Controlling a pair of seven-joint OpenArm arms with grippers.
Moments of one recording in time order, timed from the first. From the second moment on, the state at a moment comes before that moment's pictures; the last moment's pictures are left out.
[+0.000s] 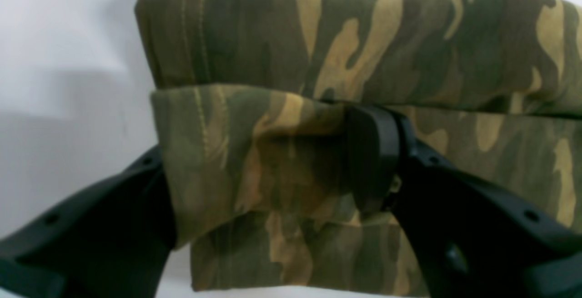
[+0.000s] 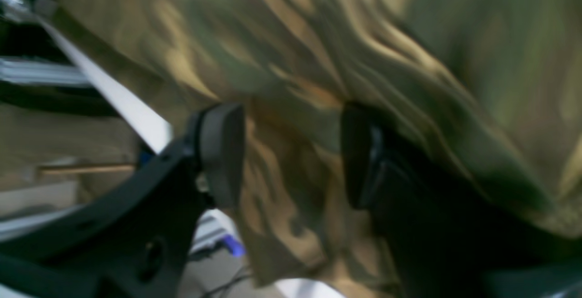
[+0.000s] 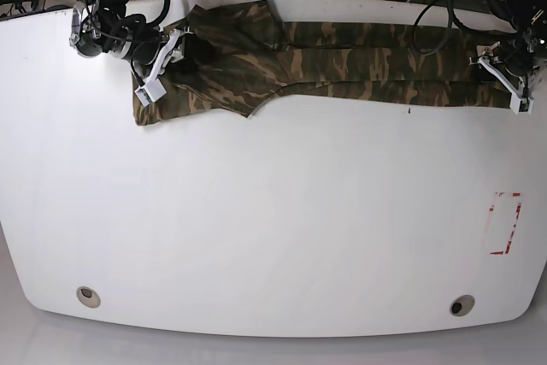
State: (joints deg) left arm 7.2 -12.7 -46.5 86.0 -10.7 -42.8 59.5; right arm -15.1 12.5 18.1 92.5 53.9 40.8 -71.5
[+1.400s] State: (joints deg) left arm 1.7 -16.9 -49.8 83.7 -27.1 -42.8 72.8; right arm -4.4 16.4 27.4 83.7 36.7 41.1 -67.4
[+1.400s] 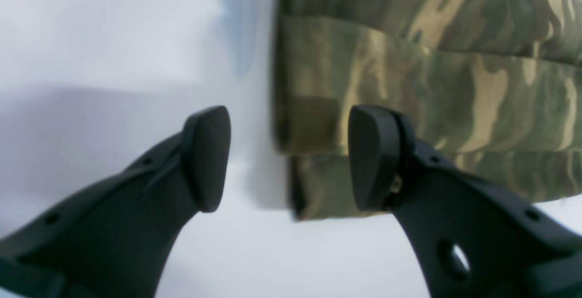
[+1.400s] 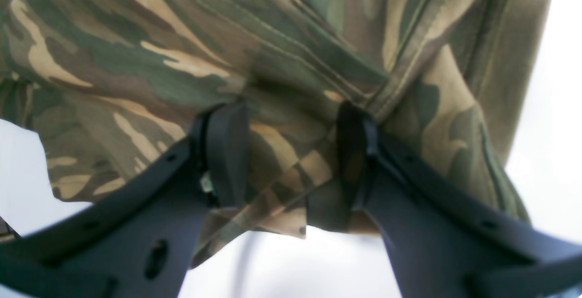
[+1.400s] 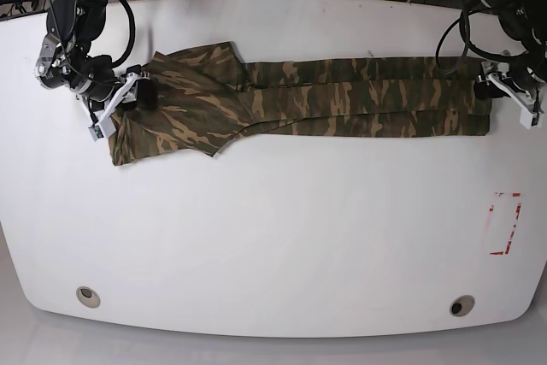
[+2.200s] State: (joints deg) left arm 1.0 -15.9 -43.9 79.1 -27.7 -42.8 67.5; right arm -5.5 16.3 27.3 83.6 41.7 41.0 -67.7
